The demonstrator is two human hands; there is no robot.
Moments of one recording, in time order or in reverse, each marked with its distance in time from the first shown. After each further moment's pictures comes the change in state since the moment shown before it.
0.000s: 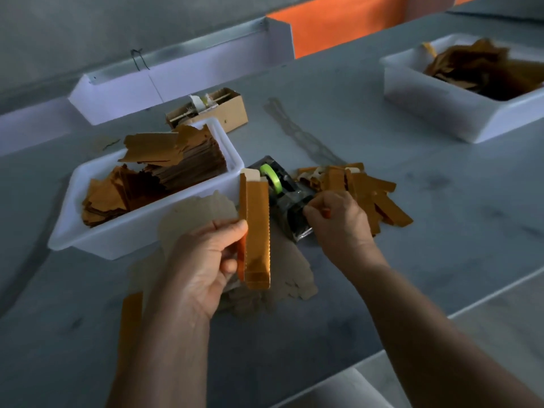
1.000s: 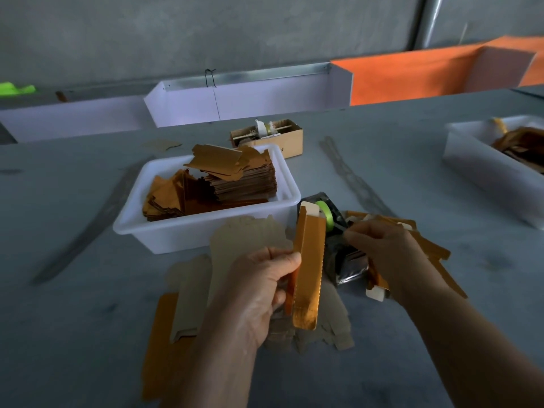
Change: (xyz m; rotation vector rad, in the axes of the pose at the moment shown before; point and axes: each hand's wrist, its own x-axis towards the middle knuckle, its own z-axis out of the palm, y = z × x) left_hand 0.001 -0.004 -0.005 -0.058 -0.045 0.012; right_hand 0.030 -0.027 -0.019 0.265 -0.289 0.103
